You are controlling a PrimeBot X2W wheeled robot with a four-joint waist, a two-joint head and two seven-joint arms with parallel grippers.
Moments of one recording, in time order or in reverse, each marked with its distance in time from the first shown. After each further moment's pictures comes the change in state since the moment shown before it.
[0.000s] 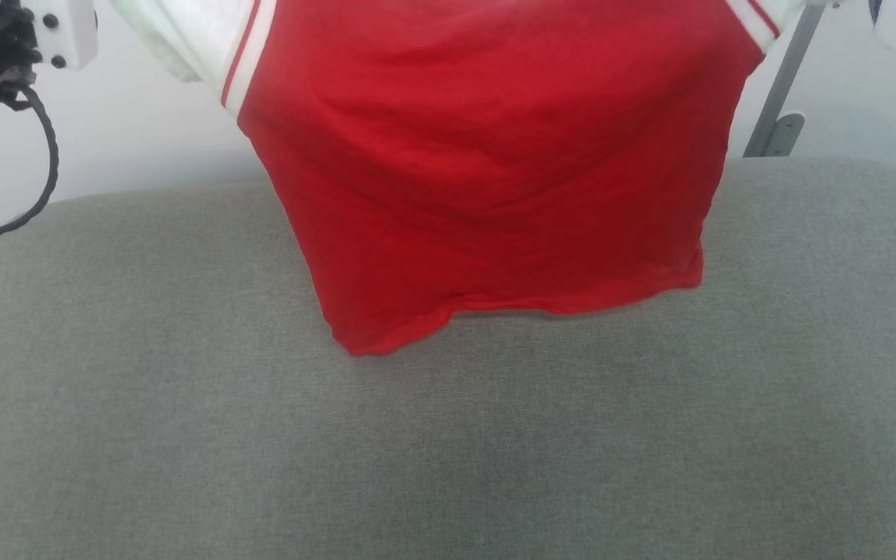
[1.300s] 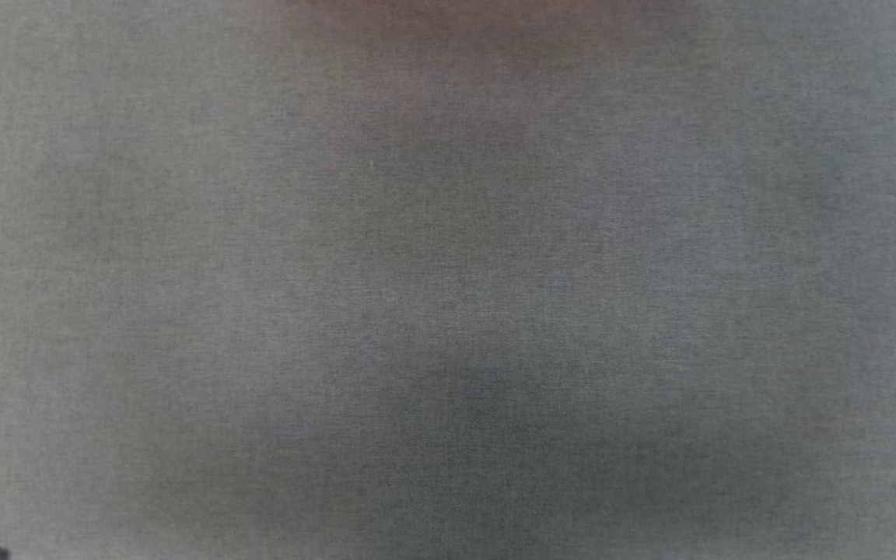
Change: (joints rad) left arm -0.398 -0.154 -0.016 0.399 0.207 -0.062 -0.979; right arm -0.476 0.100 0.139 0.632 -0.447 0.001 -0.917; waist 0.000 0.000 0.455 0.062
